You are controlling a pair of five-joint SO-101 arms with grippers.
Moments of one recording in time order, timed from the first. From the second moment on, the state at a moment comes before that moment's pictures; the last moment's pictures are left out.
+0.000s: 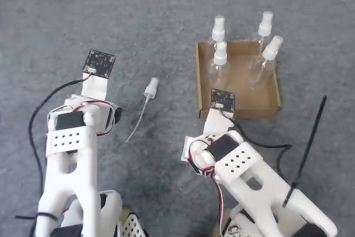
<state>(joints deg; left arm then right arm) -15.6 -33.5 54.9 53.0 -18.4 -41.4 -35.3 58.3 60.0 -48.6</state>
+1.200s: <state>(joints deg) -8.4 -33.5 51.8 55.2 -13.2 -6.1 -27.0 58.2 55.9 22.0</state>
